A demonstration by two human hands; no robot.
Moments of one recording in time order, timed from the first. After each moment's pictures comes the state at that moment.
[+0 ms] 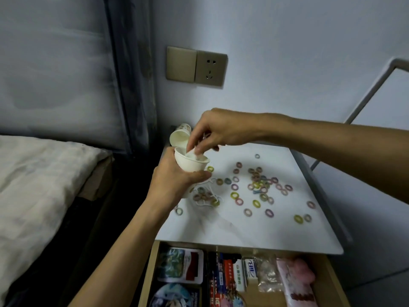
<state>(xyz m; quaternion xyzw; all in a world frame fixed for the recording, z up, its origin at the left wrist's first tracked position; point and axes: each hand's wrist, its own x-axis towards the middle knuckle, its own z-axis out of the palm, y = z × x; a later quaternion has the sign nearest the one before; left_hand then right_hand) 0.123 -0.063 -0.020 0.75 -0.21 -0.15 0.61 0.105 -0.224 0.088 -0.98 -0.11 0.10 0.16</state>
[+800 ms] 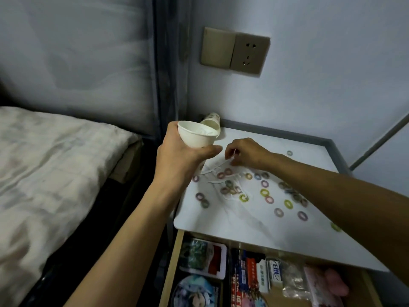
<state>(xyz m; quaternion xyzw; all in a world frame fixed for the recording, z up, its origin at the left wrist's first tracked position) 0.150 -0.034 -0.011 0.74 -0.17 -0.06 0.64 0.151 -0.290 -0.073 -0.99 0.05 0.04 0.11</state>
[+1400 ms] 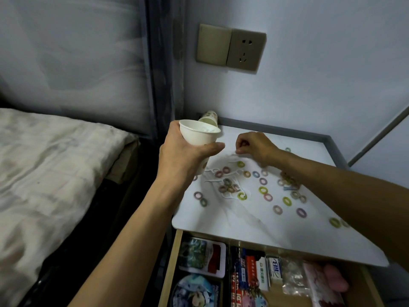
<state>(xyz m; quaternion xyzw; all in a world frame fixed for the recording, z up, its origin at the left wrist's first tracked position) 0.143 -0.041 -0.007 0.73 -0.16 -0.10 0.66 0.140 -0.309 -0.068 -0.97 0.13 -0.03 0.20</state>
